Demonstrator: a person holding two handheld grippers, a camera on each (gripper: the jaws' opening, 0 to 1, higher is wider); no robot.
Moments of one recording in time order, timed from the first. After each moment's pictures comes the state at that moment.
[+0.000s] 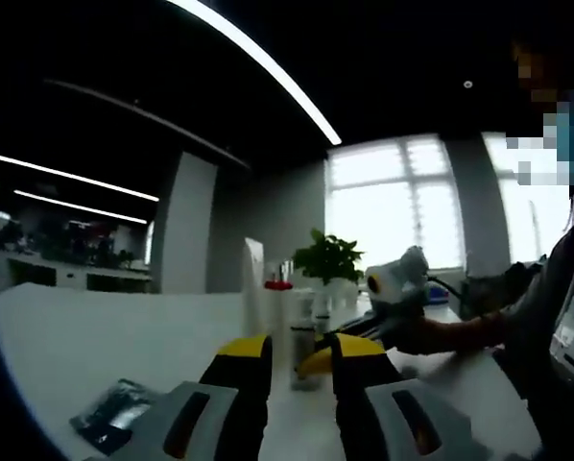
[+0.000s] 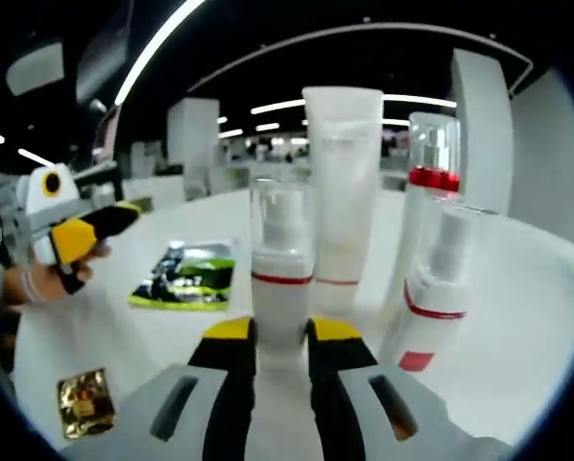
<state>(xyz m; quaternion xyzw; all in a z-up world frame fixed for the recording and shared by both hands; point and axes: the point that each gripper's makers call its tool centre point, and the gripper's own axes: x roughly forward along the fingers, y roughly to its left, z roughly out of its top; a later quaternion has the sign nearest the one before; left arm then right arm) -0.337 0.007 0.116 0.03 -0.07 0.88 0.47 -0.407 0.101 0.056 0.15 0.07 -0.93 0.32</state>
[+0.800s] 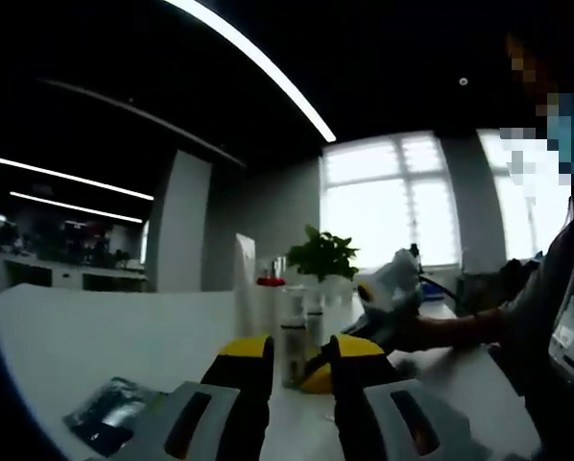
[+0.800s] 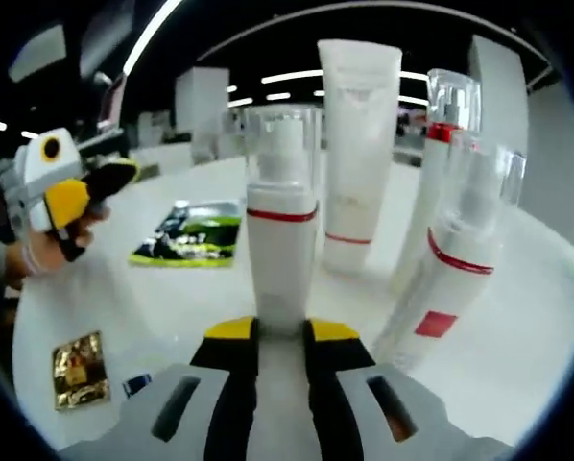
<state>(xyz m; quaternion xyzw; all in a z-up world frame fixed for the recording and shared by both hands) -0.331 0.013 0.112 0.02 -0.07 0.88 0.48 -0.393 0.103 0.026 0.21 0.11 -0.91 0.33</state>
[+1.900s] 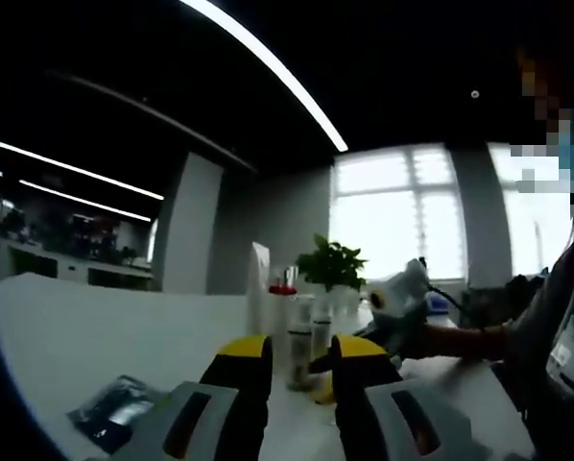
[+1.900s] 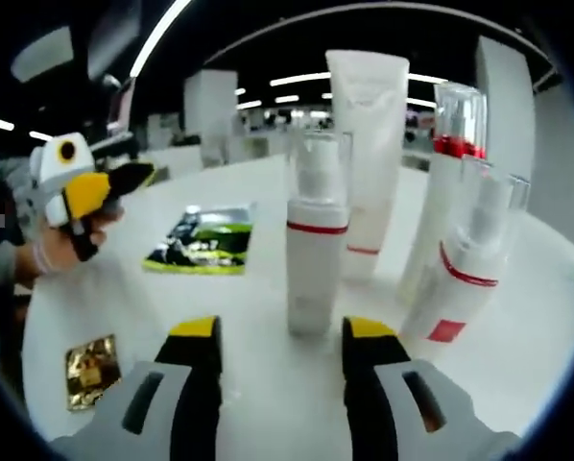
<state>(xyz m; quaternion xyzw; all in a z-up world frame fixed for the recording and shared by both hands) -0.338 -0.001 0.124 0.03 -0.10 0.88 0.46 -0.384 0.097 0.039 0.21 0.09 -0.90 0.37</state>
